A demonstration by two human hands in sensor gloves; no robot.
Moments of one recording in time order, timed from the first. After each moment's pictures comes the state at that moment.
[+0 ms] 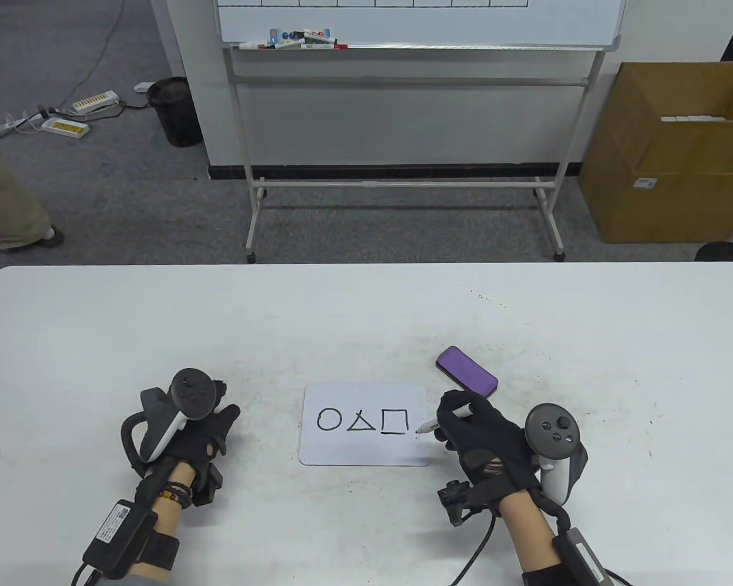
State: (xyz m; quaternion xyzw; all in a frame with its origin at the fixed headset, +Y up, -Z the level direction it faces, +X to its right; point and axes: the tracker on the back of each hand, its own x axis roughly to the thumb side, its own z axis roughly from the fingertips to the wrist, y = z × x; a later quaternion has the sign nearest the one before) left_hand -0.295 -0.707 -0.391 -0.02 0.12 0.06 0.99; right_hand 0.176 -0.712 -0.345 -0.03 -0.04 0.80 0.60
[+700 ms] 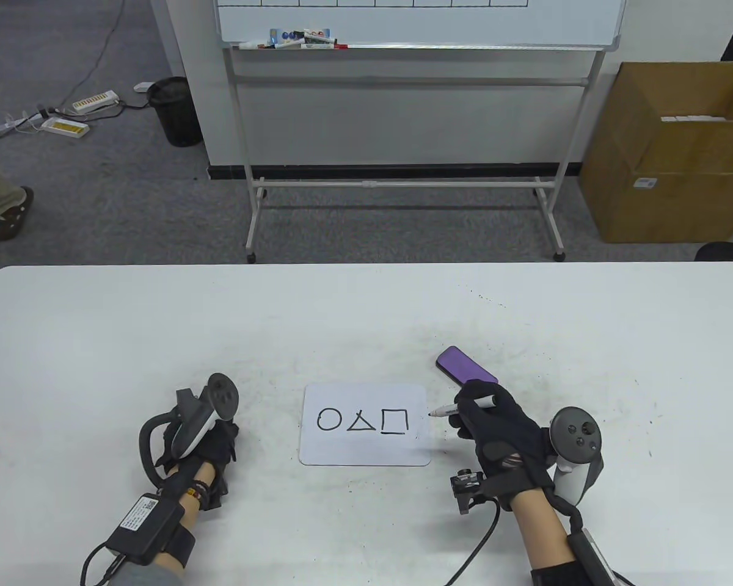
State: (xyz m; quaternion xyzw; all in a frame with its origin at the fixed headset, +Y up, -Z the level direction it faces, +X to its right) left_hand -0.266 -0.734 -0.401 -0.05 0.13 0.10 0.99; right_hand 0.195 -0.715 -0.346 -0.06 -0.08 0.73 0.67
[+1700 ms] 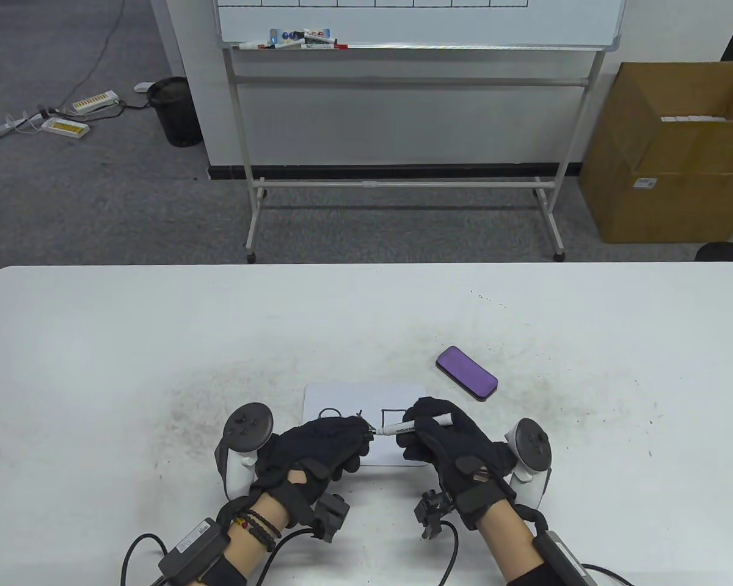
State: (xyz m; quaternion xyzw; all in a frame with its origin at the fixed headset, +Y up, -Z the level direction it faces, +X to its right) left_hand -0.159 -0.732 -0.349 -0.12 -0.03 0.62 0.77; right_hand 0.137 -0.738 -0.338 -0.01 0.06 0.62 0.78
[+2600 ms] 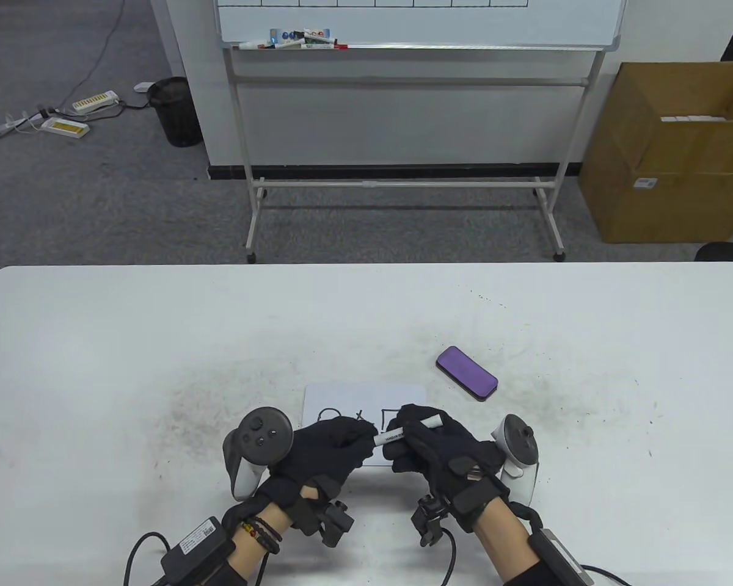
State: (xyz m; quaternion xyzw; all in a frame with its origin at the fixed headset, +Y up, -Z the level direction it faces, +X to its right) left_hand -0.136 -0.702 -0.339 -0.01 -0.18 0.46 0.87; right_hand 0.127 -0.733 -0.340 0.02 0.11 0.65 0.75
